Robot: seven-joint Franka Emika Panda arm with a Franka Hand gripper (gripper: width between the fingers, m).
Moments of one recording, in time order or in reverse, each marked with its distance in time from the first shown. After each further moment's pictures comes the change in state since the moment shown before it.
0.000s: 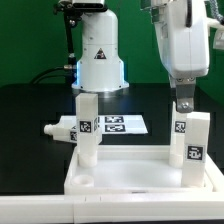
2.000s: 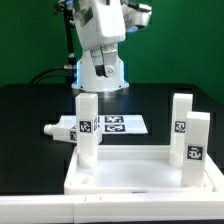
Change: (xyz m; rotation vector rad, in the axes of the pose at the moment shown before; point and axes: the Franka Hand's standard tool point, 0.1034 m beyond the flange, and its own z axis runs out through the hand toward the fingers) arm 0.079 0.128 -0.025 0.016 -0.045 -0.201
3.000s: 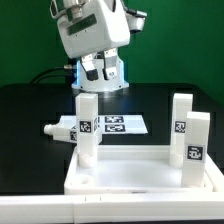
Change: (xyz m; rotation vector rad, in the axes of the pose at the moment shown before) arm 0.007 0.022 0.003 0.017 -0.035 -0.109
